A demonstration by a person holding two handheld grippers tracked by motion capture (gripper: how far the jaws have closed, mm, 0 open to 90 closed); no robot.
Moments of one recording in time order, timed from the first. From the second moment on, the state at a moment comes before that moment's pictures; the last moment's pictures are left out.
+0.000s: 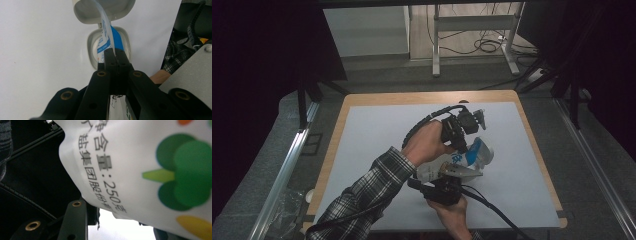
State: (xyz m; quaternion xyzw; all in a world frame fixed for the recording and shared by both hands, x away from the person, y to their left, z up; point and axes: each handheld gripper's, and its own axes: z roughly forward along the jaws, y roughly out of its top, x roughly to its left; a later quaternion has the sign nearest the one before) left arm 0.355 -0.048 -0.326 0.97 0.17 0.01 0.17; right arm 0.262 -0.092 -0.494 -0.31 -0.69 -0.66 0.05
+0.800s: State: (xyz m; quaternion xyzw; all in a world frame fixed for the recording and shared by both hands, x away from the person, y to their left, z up) left arm 0.356 -0.050 -0.325 0.97 0.17 0.01 0.16; right arm 0.263 -0.092 -0.491 -0.31 -0.68 -0.66 0.05
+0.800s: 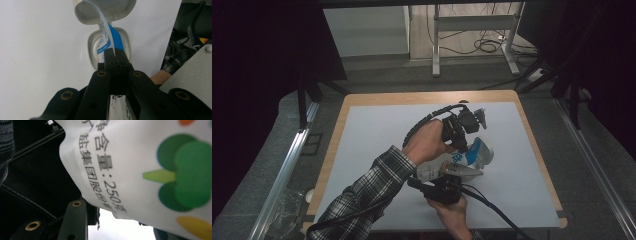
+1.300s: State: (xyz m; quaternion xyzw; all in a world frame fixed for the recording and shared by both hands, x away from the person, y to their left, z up) left arm 0.357 -0.053 -0.324 0.97 0.17 0.00 0.16; right arm 0.263 -0.091 -0.491 -0.31 -0.68 -0.66 0.05
